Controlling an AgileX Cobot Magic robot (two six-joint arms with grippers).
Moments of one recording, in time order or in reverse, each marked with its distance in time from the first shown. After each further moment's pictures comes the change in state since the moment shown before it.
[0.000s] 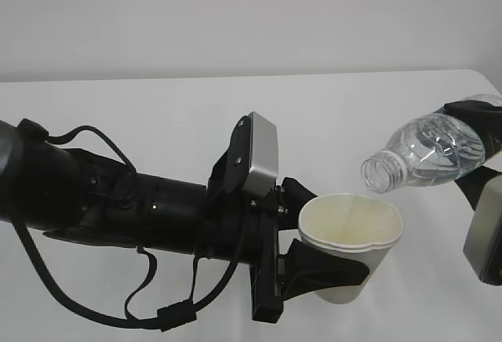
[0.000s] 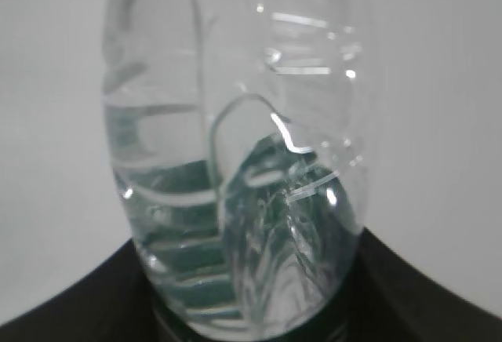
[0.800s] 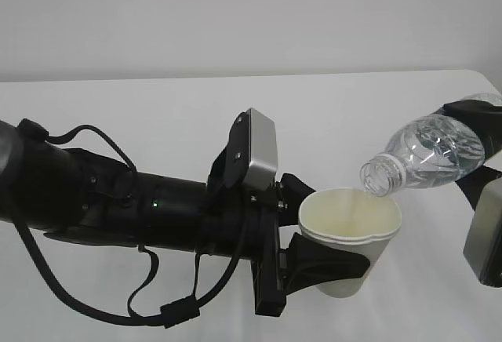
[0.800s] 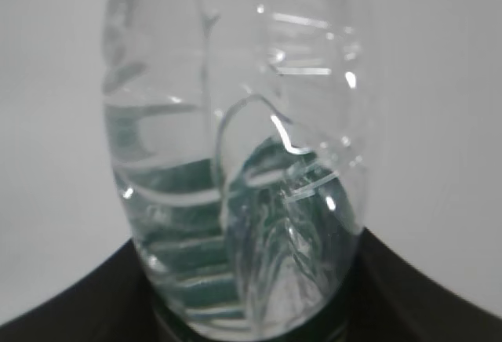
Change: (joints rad) left arm 0.000 0.000 0.000 -0.029 0.000 0.000; right arm 0.000 0.000 0.000 -0.002 0.000 -0.024
